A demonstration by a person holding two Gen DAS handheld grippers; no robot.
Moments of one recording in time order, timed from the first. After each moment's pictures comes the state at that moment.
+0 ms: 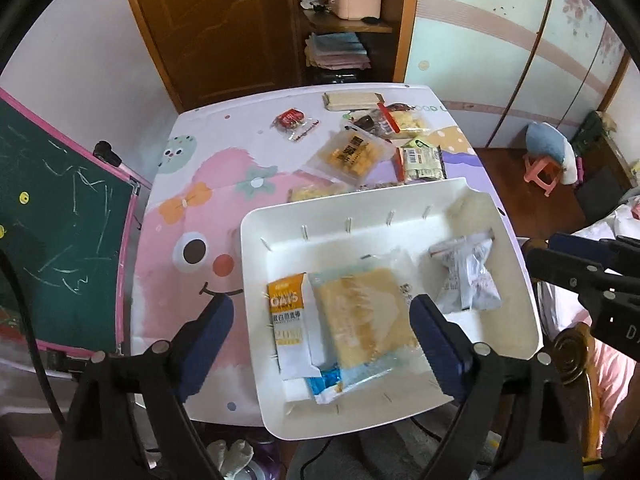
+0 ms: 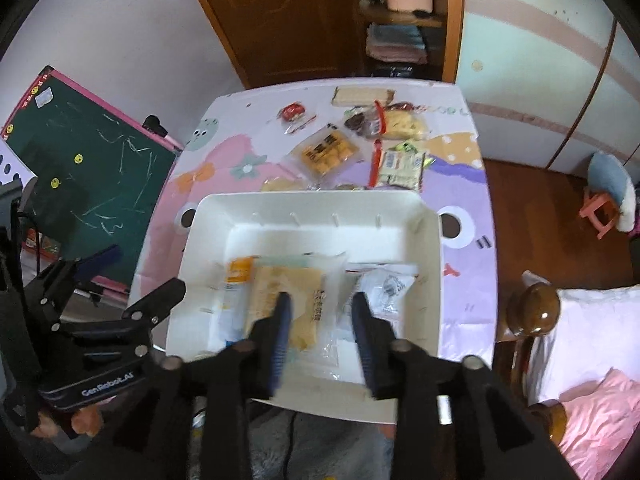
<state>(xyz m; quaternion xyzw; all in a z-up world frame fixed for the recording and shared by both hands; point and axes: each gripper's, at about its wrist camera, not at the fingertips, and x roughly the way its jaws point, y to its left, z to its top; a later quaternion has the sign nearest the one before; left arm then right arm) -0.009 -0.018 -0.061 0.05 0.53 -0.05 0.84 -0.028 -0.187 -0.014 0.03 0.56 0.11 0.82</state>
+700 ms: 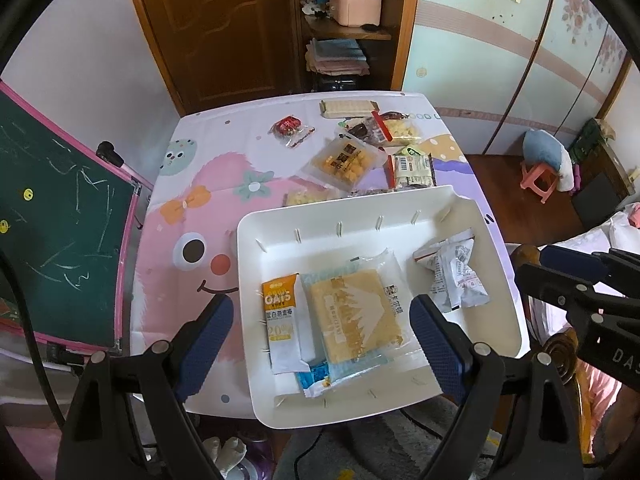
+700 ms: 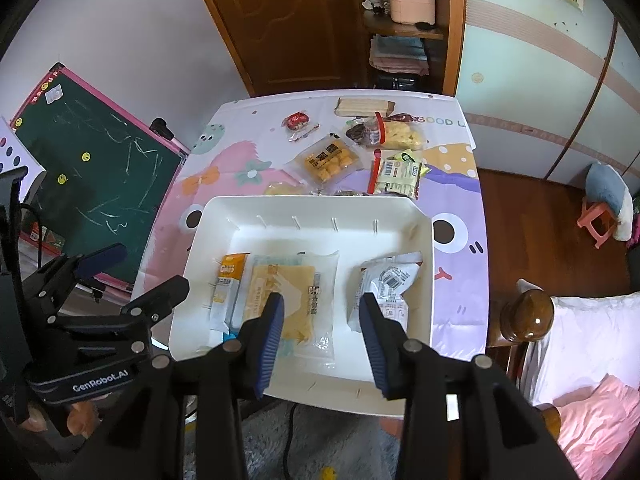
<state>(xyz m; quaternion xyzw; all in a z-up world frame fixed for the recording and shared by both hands) -0.018 -0.025 -0.043 0.04 0.53 -0.05 0.85 -0.038 -0.190 -0.003 0.03 0.55 0.12 0.82</state>
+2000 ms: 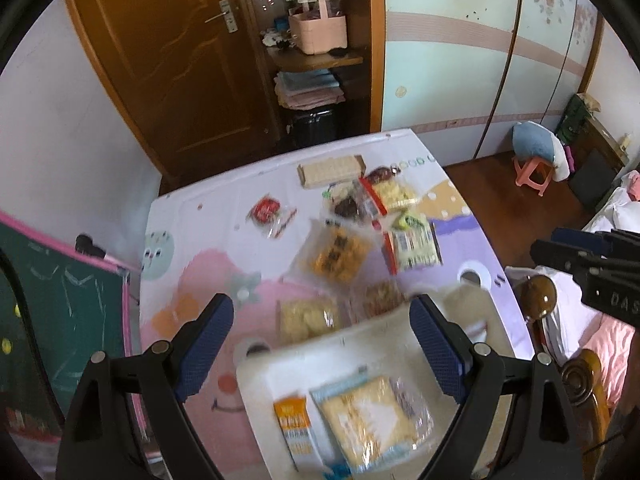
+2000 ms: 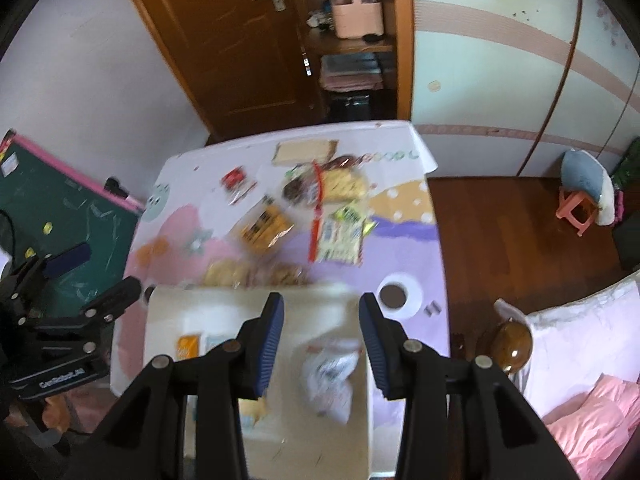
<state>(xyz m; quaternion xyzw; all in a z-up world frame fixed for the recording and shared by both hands) 0.131 -0.064 -0.021 0.11 0.49 -0.10 0.86 0.076 -0.255 0.001 0.07 0.53 0.04 0.84</state>
